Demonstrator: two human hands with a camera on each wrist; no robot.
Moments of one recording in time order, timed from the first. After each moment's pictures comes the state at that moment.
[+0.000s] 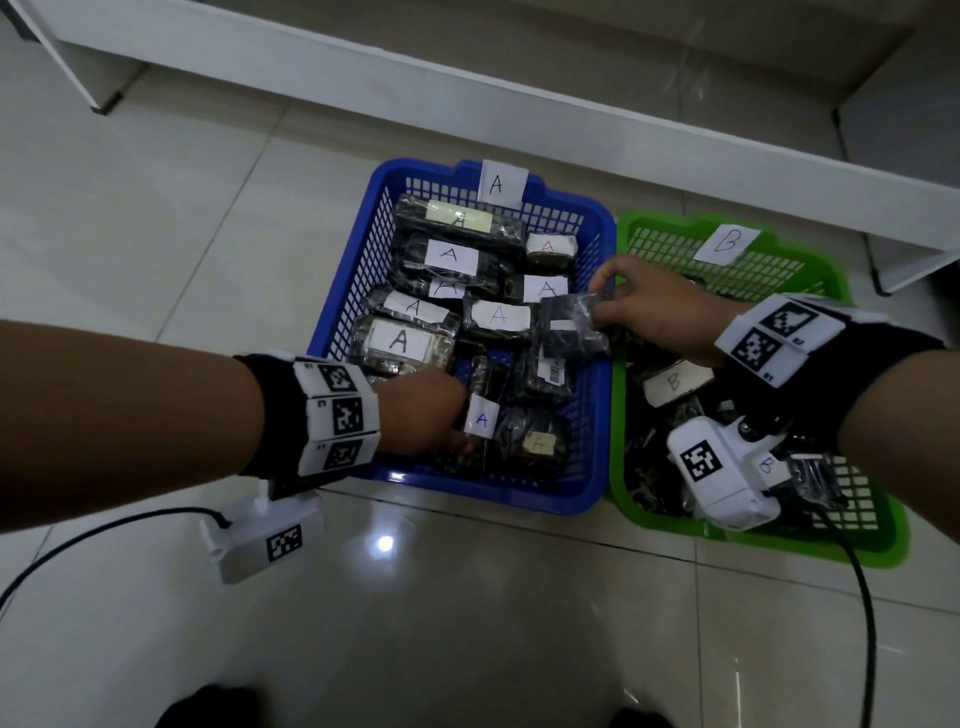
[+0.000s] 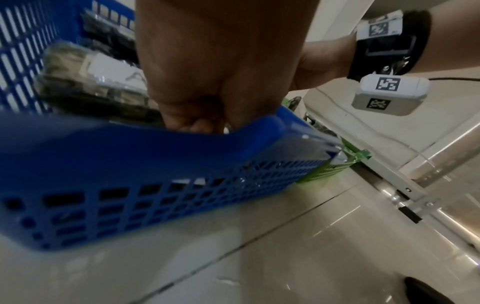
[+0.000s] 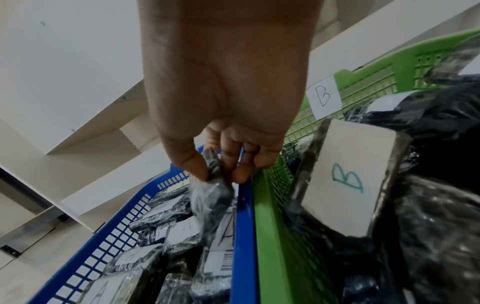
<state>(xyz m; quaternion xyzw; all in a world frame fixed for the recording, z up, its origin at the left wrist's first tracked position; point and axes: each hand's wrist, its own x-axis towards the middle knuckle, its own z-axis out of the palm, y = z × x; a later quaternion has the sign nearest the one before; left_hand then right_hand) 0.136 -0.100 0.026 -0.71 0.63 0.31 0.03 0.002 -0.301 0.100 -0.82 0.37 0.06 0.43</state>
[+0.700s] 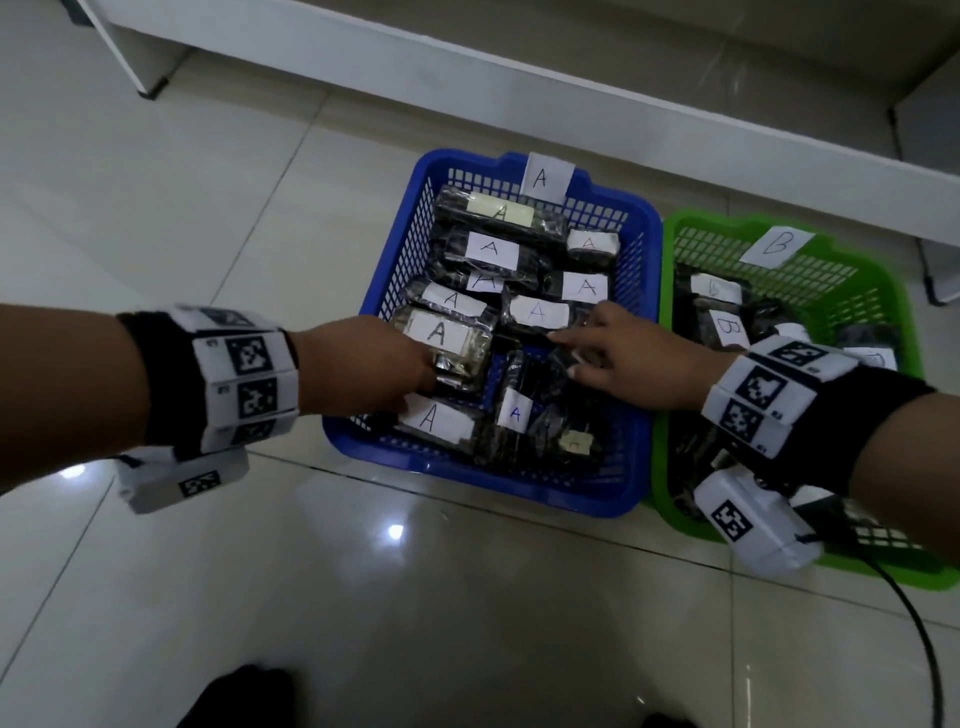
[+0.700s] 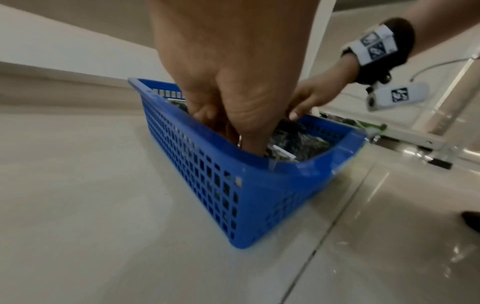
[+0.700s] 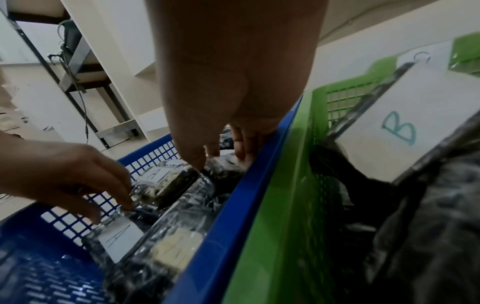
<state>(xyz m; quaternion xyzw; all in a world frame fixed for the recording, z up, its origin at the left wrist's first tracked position) 0.202 -0.057 0.062 -0.61 0.75 0.13 0.21 0.011 -0.259 0.078 -0.94 0.16 0.22 0.18</state>
